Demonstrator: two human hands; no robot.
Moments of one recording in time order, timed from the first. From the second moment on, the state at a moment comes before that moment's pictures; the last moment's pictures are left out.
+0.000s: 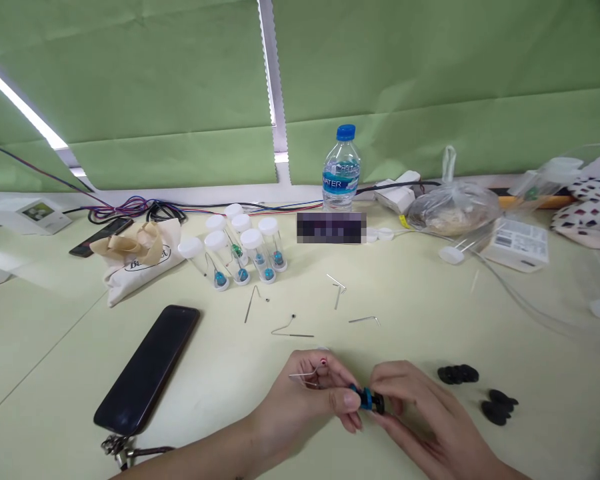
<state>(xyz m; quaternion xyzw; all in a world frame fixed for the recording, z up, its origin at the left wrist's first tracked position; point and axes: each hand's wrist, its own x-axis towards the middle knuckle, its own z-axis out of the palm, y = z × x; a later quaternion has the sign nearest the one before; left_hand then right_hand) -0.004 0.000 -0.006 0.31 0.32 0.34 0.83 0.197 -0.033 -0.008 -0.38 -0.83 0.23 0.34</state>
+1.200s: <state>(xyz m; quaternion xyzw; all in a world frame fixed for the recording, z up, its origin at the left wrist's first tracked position) -0.004 0.000 -0.006 0.31 0.31 0.34 0.83 0.200 -0.032 -0.016 -0.36 -0.83 0.23 0.37</state>
